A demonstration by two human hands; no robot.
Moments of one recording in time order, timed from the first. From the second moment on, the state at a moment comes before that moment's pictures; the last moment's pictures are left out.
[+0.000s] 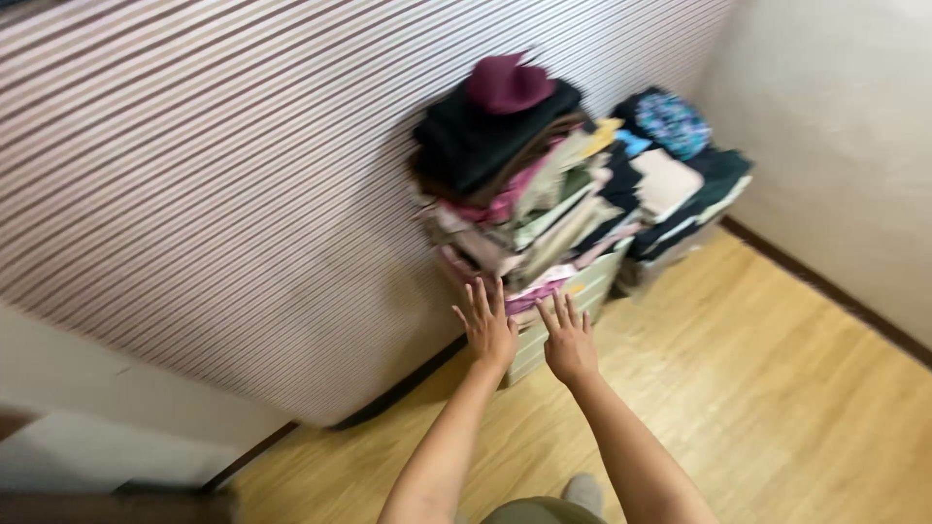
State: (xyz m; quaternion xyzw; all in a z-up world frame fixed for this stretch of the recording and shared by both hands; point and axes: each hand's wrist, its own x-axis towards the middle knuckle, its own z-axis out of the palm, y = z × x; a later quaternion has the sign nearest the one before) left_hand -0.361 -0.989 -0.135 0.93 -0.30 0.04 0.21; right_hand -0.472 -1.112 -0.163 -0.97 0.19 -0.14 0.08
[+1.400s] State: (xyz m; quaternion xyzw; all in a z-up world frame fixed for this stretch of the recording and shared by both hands) left_hand -0.264 -1.585 -0.218 0.88 -0.45 -0.05 0.14; right_hand -0.396 -1.653 -0.179 -0.87 0.44 -0.20 0.10
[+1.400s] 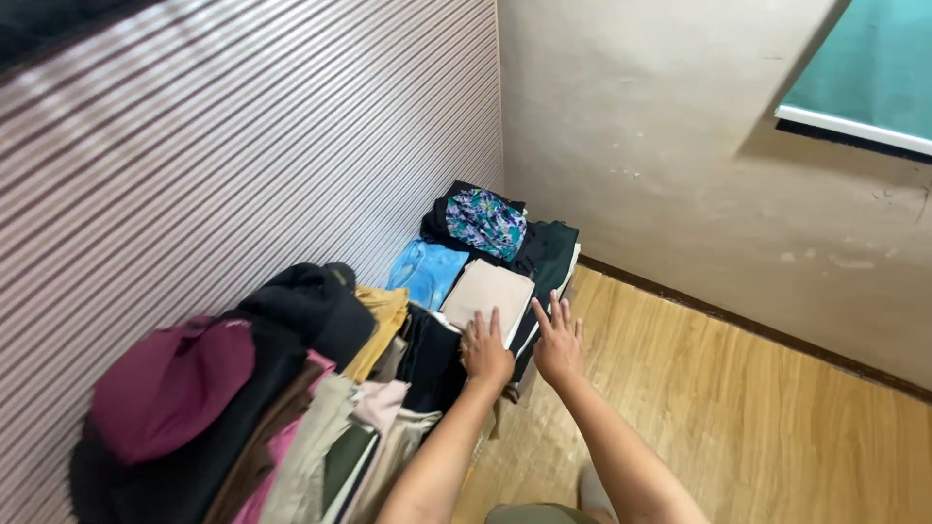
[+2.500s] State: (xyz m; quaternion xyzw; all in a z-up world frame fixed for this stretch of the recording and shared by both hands) left_hand -0.180 -1.825 -0.363 0.91 -0.20 -0.27 0.23; right_hand -0.333 -1.971 -0.227 -0.95 0.25 -0.03 0.17
